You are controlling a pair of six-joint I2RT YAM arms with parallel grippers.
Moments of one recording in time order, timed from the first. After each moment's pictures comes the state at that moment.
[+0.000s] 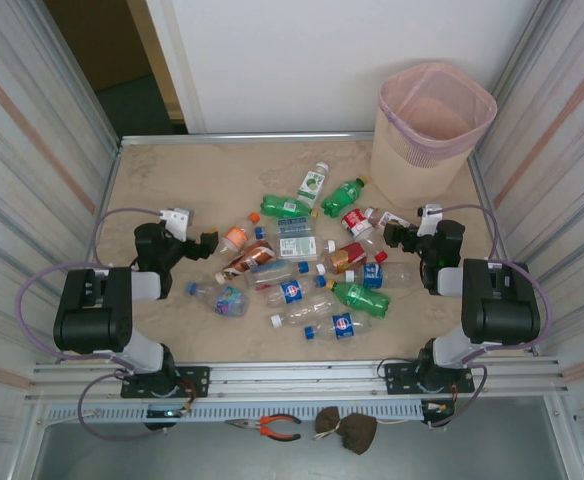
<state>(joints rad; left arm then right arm) 0.05 1.52 0.39 0.73 0.40 0.12 -0.10 1.54 0.39 0.74 -0.29 0.07</state>
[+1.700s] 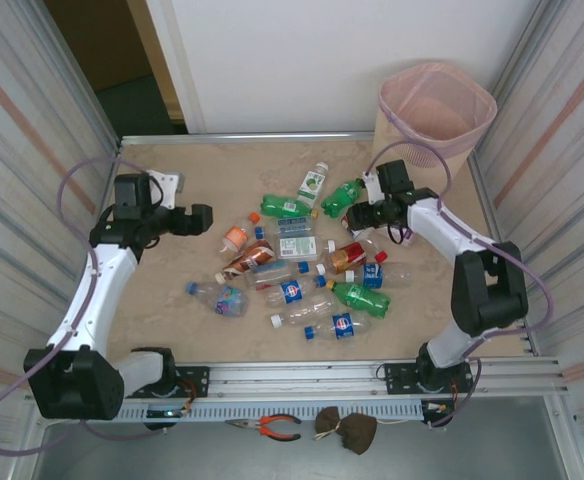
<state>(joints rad) -0.04 1.15 1.01 -0.61 0.29 0.02 0.28 1.65 1.19 -0.56 -0.12 0.01</state>
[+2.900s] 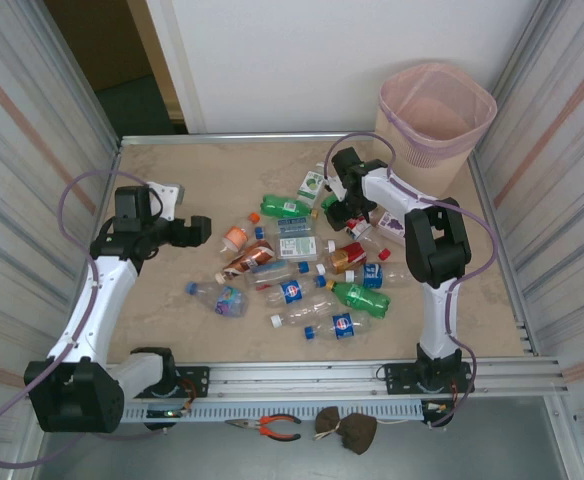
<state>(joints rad) -0.03 1.09 0.93 -0.60 0.28 0.05 0.40 2.09 1.64 -0.88 0.09 -0.20</state>
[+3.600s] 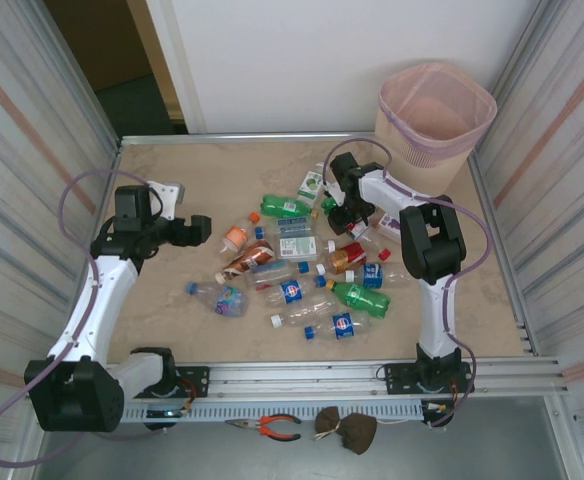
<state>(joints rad) -0.03 1.10 0.93 -0.59 0.28 0.05 0.40 2.13 1.64 -0.88 0.09 -0.22</state>
